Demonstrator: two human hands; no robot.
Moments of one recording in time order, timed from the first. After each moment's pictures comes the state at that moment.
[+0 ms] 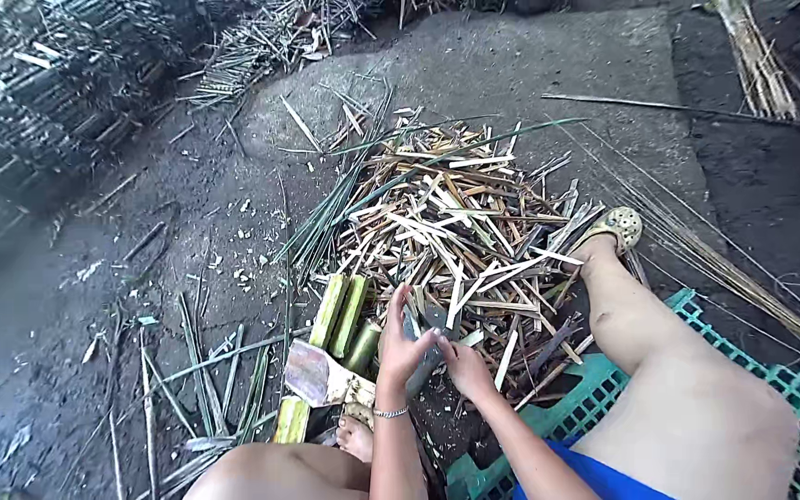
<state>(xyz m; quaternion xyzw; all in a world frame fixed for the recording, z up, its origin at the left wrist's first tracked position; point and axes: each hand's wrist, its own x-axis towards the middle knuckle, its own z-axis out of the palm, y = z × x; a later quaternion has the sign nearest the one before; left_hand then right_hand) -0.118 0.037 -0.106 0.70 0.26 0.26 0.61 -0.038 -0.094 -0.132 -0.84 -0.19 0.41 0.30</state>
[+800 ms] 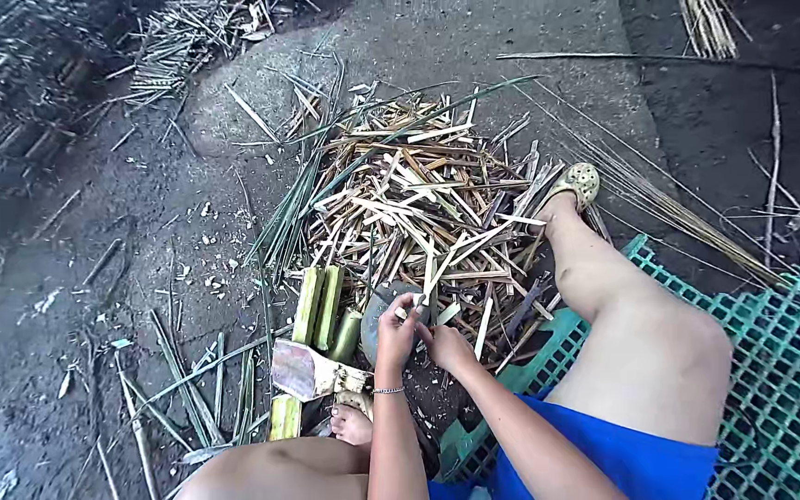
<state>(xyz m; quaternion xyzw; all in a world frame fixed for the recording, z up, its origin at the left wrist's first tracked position) -0.109 0.007 -0.147 0.70 0.23 0.22 0.64 -0.040 -0.100 -0.145 -0.85 -0.16 0.47 0.18</state>
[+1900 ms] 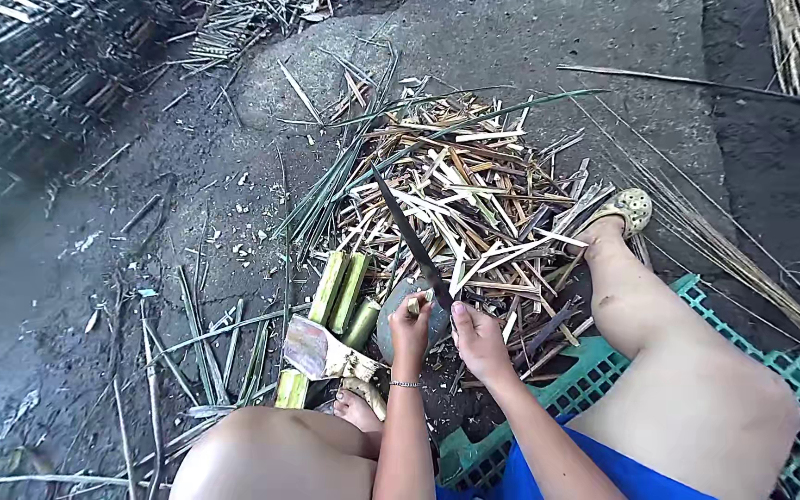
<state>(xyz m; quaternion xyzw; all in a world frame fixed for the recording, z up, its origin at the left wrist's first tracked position) -0.113 0.004 -0.151 0.70 0.32 0.35 0.53 -0.048 -0.104 -0.082 -0.77 -0.23 0.26 0.54</state>
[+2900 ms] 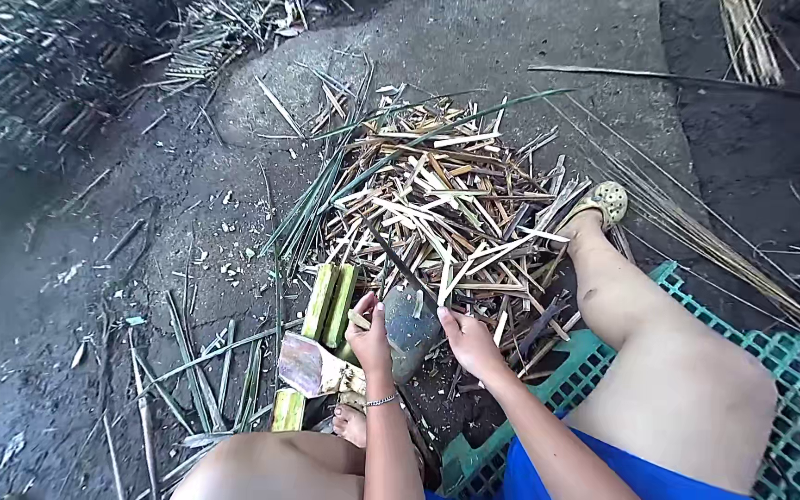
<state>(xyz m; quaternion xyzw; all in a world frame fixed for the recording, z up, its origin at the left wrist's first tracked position) -0.127 0.027 -0.121 0.52 0.41 0.46 0.59 -0.026 -0.105 -0.080 -0.83 -0.20 0.36 0.37</state>
